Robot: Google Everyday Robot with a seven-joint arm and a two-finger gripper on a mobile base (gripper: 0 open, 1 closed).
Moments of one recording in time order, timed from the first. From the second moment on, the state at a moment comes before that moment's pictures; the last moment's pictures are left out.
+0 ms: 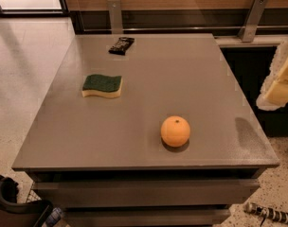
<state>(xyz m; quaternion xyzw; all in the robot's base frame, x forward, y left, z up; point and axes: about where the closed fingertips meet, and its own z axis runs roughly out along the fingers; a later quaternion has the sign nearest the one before) 0.420 -0.187 1.054 -0.61 0.75 -0.10 0.25</state>
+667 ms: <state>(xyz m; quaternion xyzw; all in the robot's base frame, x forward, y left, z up) 0.419 -0.179 1.047 -0.61 0.74 -0.07 0.28</state>
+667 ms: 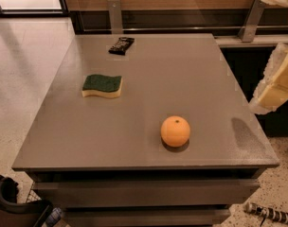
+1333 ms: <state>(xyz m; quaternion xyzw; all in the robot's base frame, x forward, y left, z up) 0.434 -0.175 0.986 -0.60 0.72 0.03 0.36</state>
